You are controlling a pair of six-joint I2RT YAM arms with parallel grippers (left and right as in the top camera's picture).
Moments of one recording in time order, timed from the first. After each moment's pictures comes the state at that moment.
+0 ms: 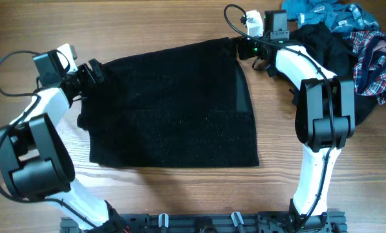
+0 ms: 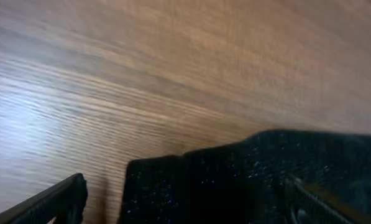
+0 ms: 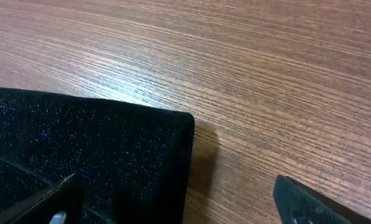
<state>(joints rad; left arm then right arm) 0.31 1.91 1.09 -0.06 0.34 -0.17 0.11 2.27 1.61 -0.20 -0.42 -0.08</state>
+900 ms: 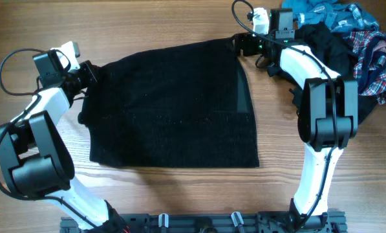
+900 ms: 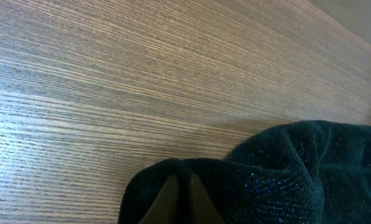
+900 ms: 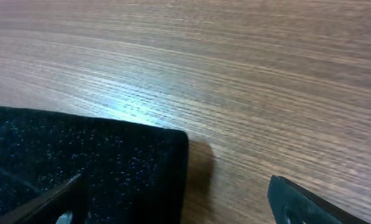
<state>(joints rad) 0.31 1.92 1.09 -0.01 0.45 -0.16 0.08 2.27 1.61 -0.16 -0.44 -0.01</state>
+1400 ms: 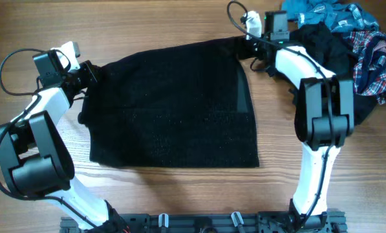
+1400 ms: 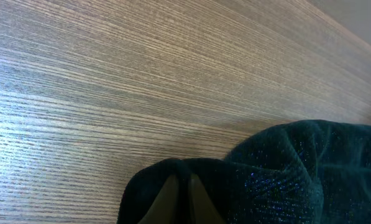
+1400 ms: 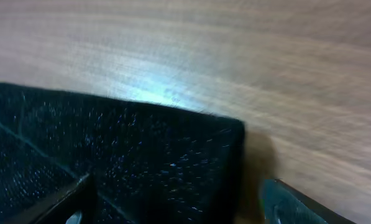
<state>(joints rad) 0.31 1.92 1.09 -0.01 0.45 -0.16 0.12 2.30 1.61 -0.18 -0.53 0.00</state>
